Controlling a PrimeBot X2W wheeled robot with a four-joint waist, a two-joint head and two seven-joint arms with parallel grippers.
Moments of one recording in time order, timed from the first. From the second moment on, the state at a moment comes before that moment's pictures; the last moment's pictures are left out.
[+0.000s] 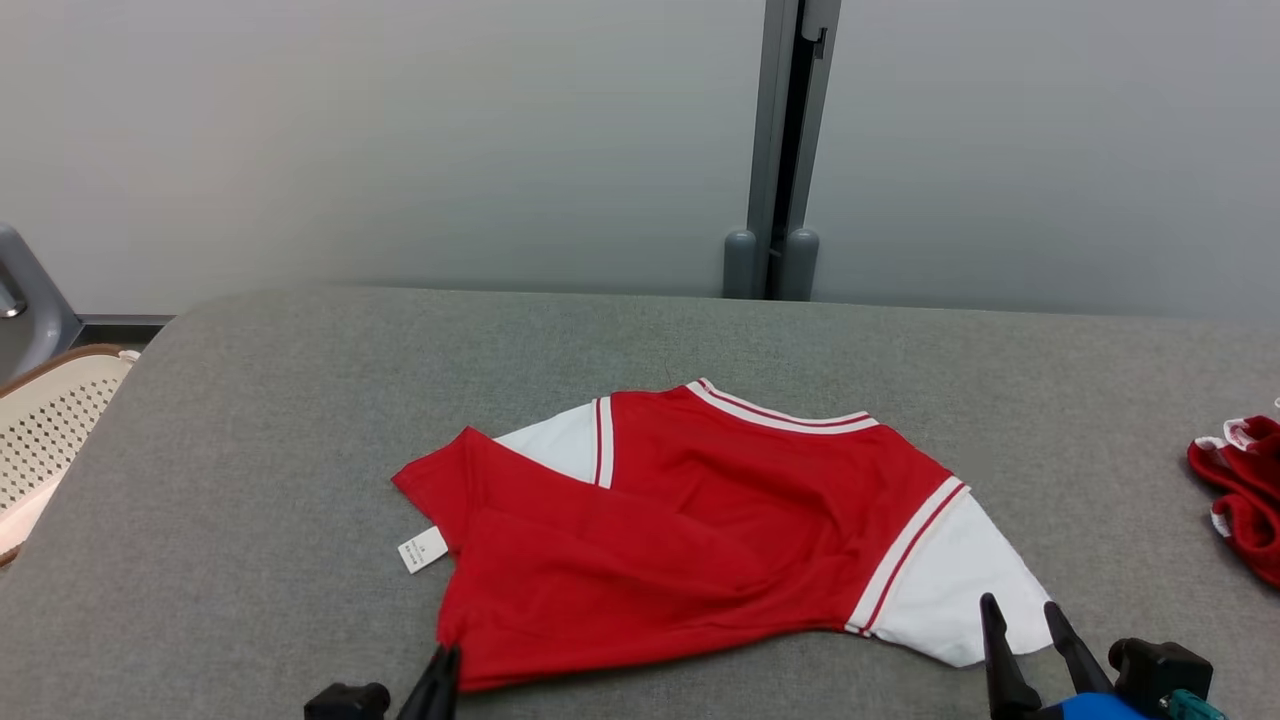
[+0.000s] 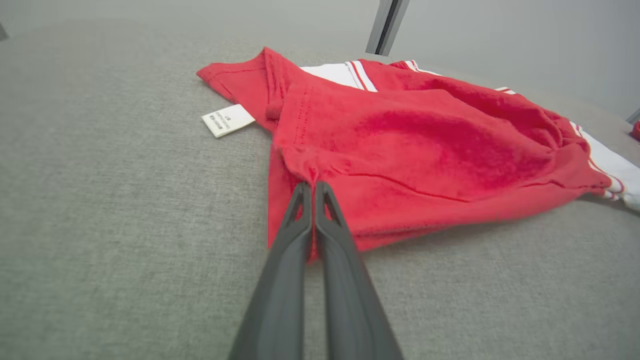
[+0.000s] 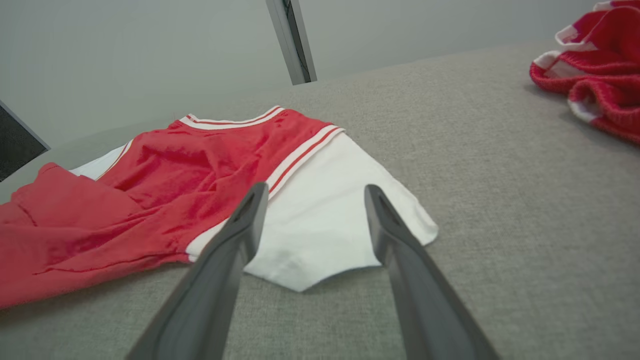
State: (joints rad) left arm -0.04 0.11 -0.33 0.65 -0.38 -0.11 -0.26; right arm -0.06 -0.05 -0.06 0.59 0.27 0.13 -0.26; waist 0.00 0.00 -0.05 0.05
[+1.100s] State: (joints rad) left arm 0.08 0.06 -0.03 0.51 -0.18 -0.01 -0.26; right arm -0.02 -0.05 0.00 0.54 0.14 0.13 -0.26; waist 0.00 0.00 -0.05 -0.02
